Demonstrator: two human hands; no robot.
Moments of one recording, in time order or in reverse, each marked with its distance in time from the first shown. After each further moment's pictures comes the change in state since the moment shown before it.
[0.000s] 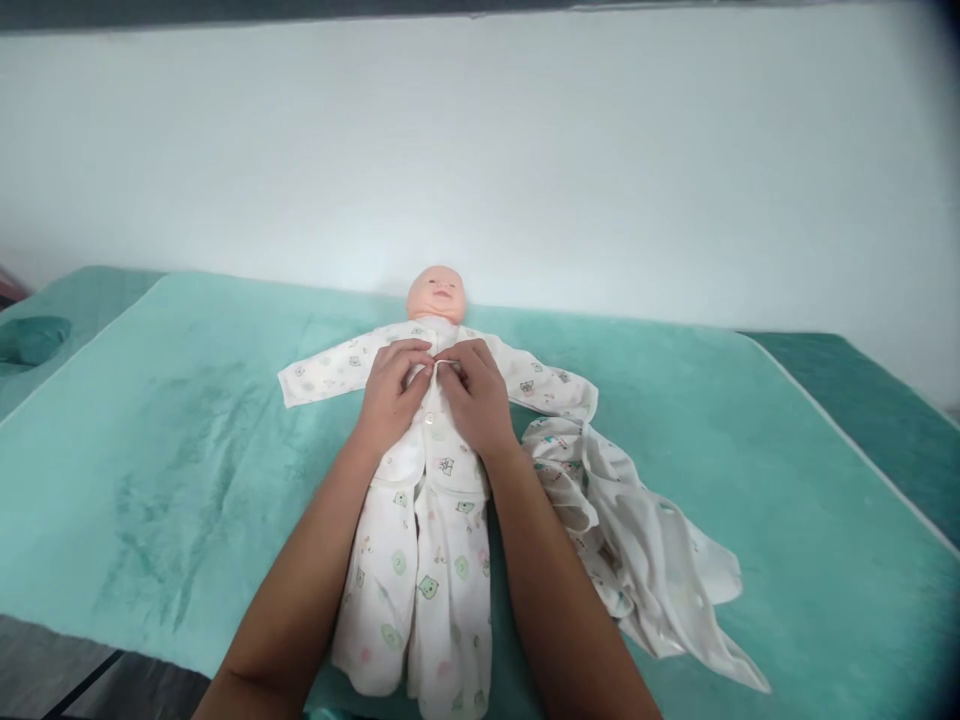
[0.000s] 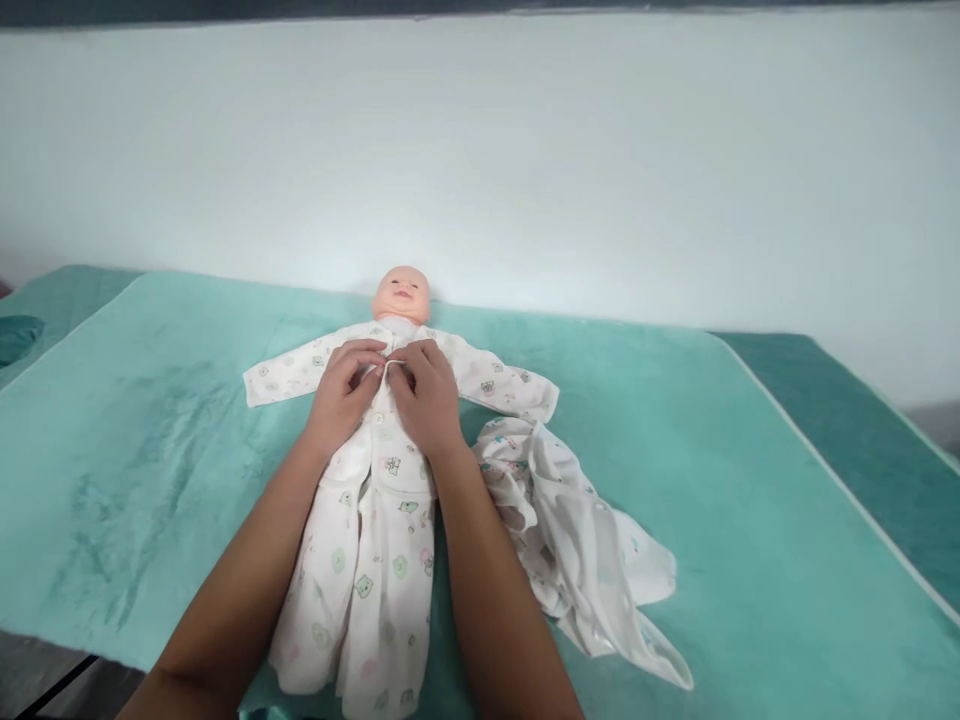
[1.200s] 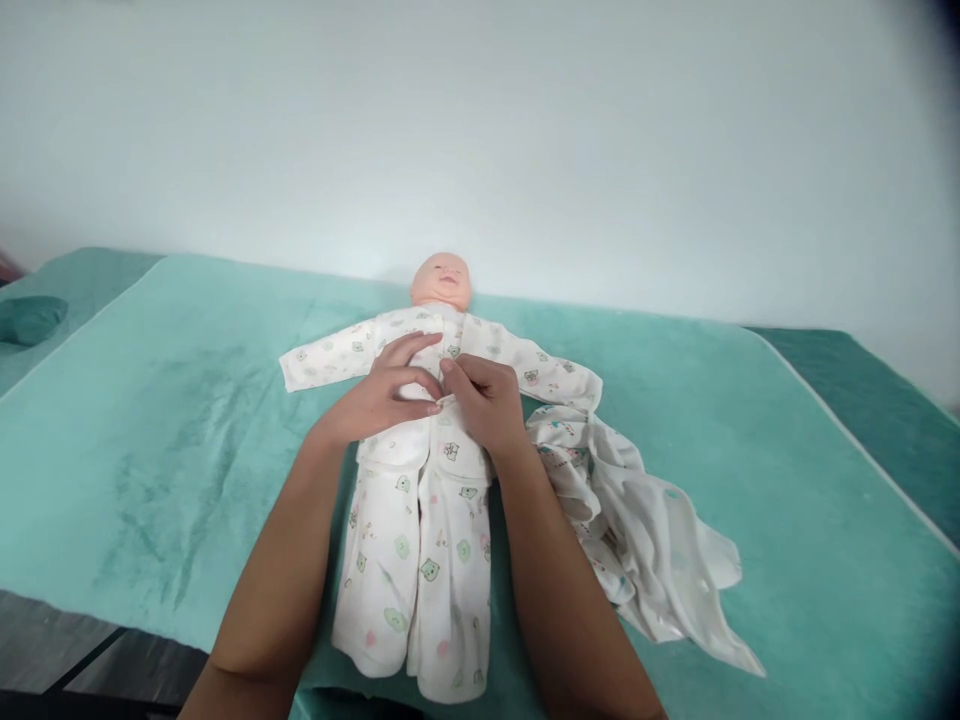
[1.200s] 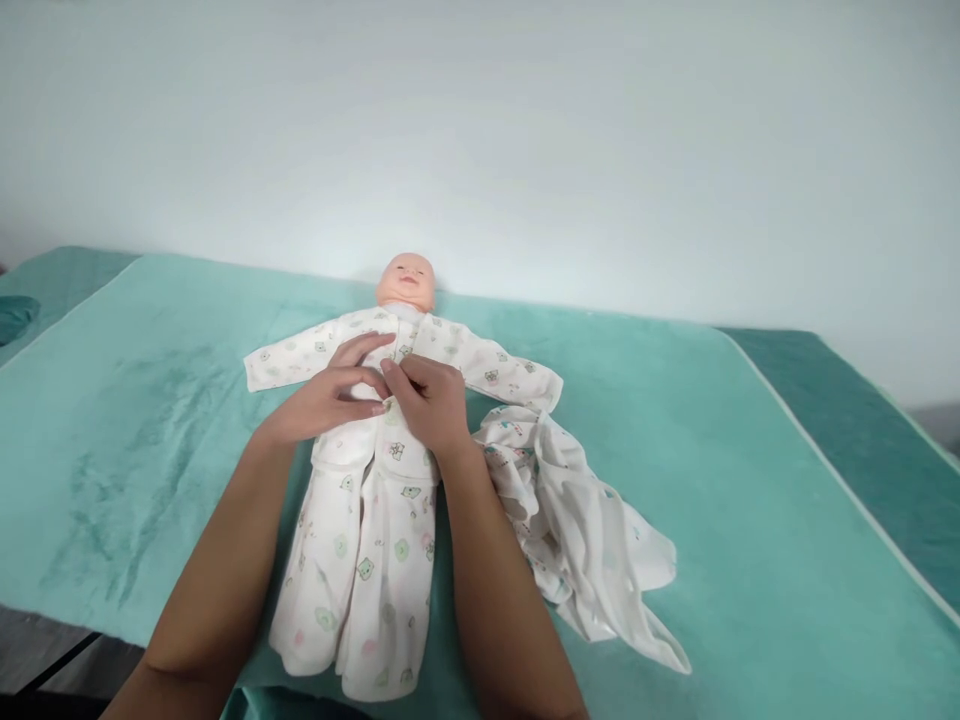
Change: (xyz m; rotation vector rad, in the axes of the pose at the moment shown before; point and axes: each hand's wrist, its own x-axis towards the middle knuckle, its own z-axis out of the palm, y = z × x) left_hand -0.007 0.015 -0.044 -0.221 -0.561 -0.143; right_hand -0.016 -0.016 -0.008 0.073 -0.106 0.065
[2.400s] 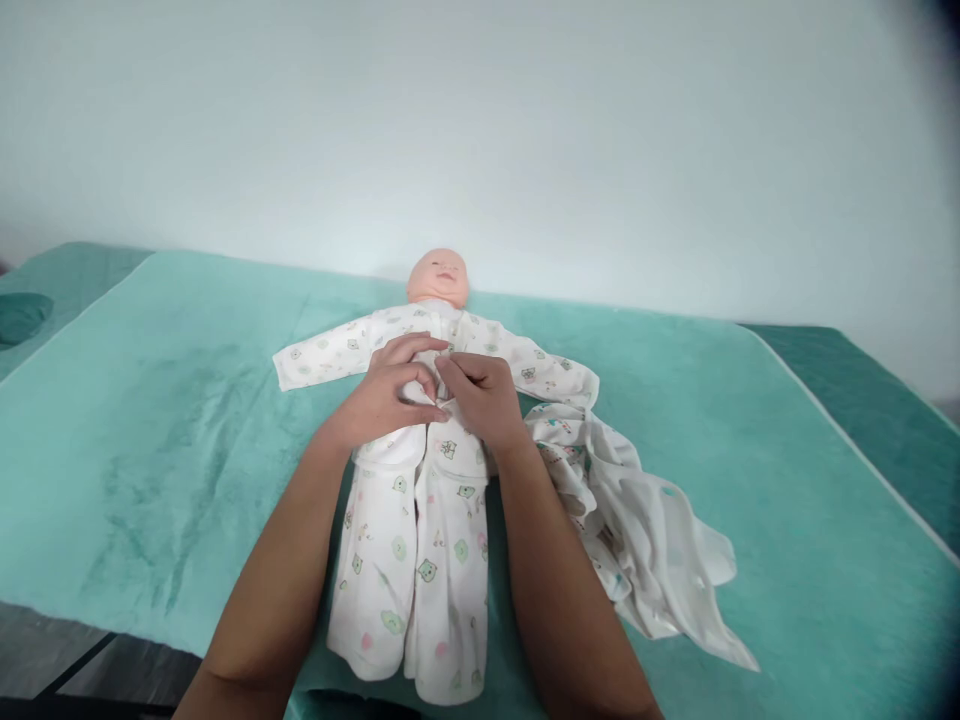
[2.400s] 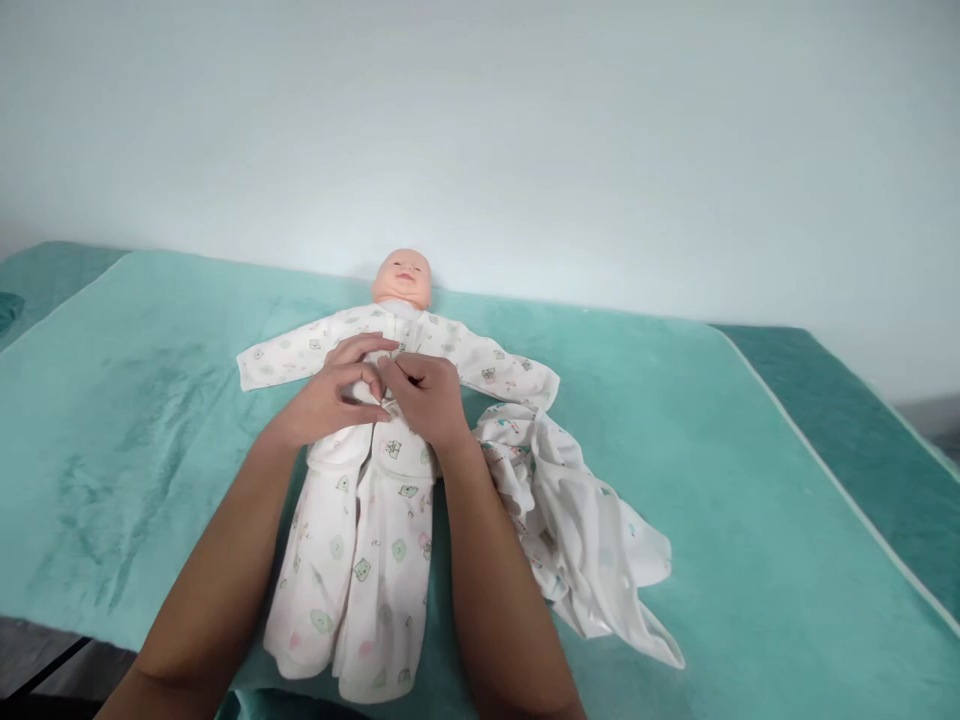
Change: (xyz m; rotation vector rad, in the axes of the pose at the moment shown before) left_hand 0.006 0.002 0.012 0.210 0.124 0.086; right_hand 0.005 0.004 0.000 0.091 -0.048 0.111
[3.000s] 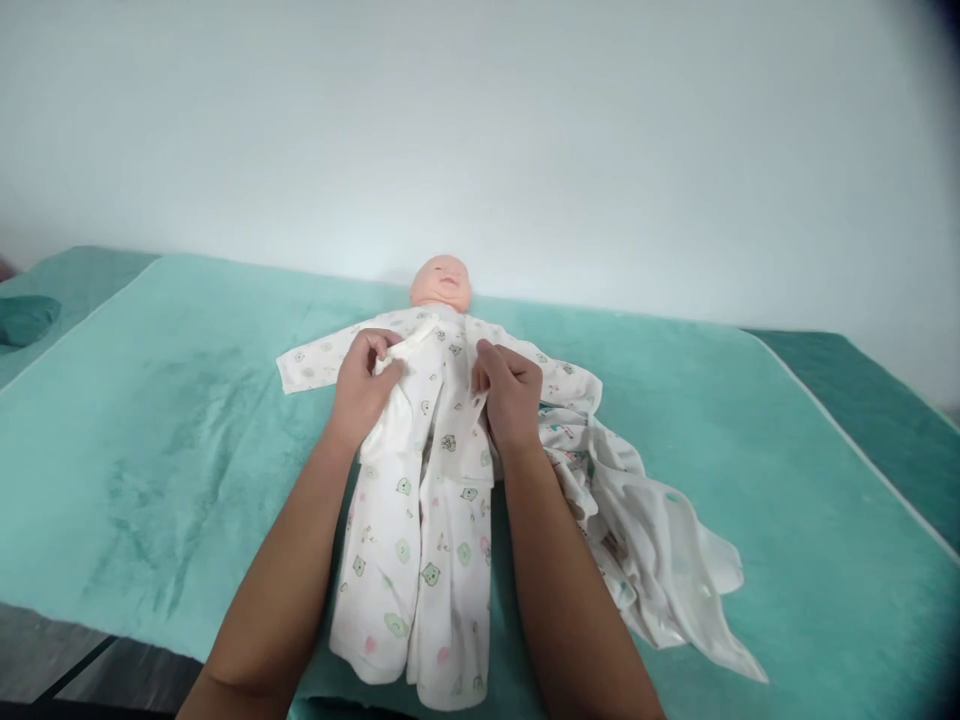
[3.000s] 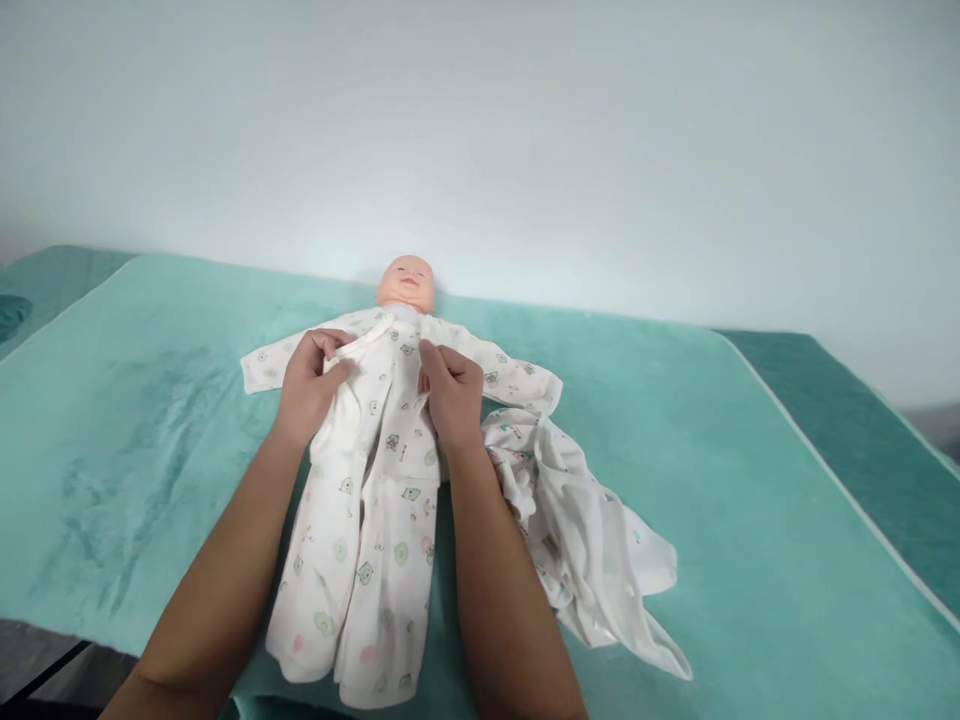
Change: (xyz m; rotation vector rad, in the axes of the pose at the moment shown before) left_hand 0.003 -0.026 0.007 -0.331 0.548 -0.160; right_hand 0.006 0.007 -0.003 0.258 0.328 0.049
